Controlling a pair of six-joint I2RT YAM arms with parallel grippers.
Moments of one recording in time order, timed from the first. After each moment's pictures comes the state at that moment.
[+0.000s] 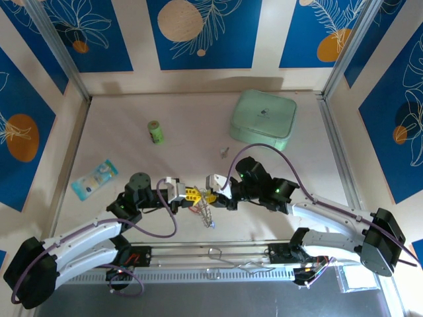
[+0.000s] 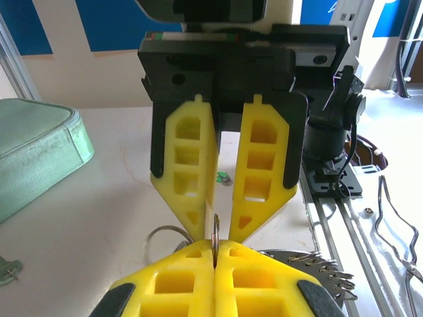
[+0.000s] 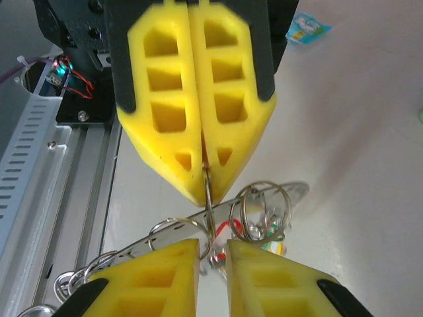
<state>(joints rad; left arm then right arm) -0.71 0.88 0.31 0.39 0.75 0.21 0.90 1.08 0.71 -0.23 -0.48 -0.40</state>
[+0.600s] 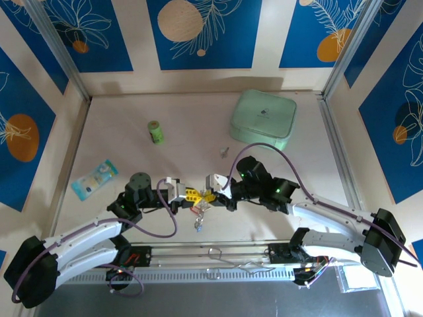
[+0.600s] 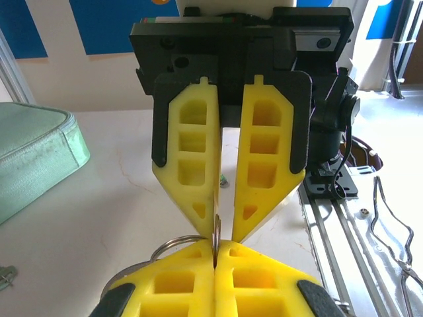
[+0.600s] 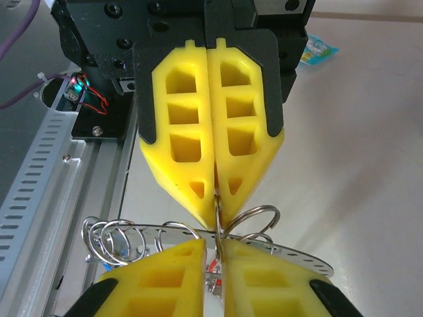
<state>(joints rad) -0.71 0.89 0.31 0.40 0.77 0.20 0.91 1.08 0.71 -0.20 -0.52 -0.40</state>
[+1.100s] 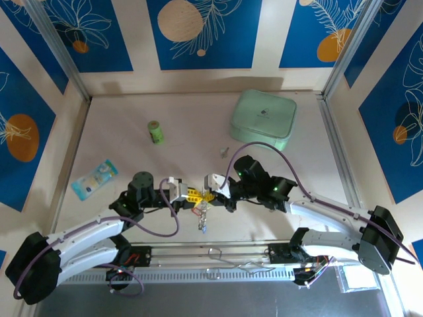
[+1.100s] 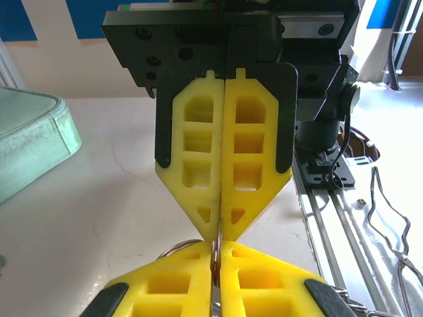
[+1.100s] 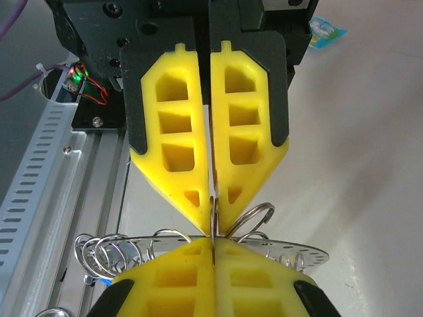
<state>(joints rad) -0.71 0.93 0.32 0.38 0.77 0.22 0.91 1.11 0.73 -0.24 -0.52 -0.40</state>
